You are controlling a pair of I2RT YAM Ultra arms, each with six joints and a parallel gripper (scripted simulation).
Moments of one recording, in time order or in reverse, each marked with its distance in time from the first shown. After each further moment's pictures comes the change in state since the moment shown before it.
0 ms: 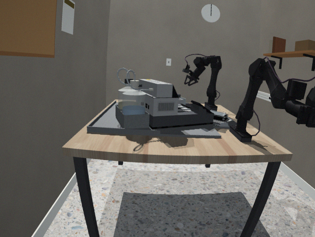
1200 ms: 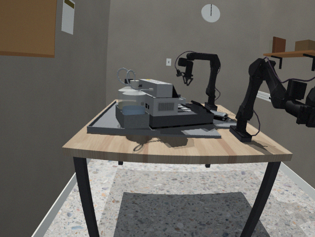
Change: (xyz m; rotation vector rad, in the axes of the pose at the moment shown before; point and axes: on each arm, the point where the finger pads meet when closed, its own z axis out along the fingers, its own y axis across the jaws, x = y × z) left arm 0.000 0.000 0.000 0.000 0.000 0.000; right arm 0.043 -0.152 -0.017 0.083 0.595 0.053
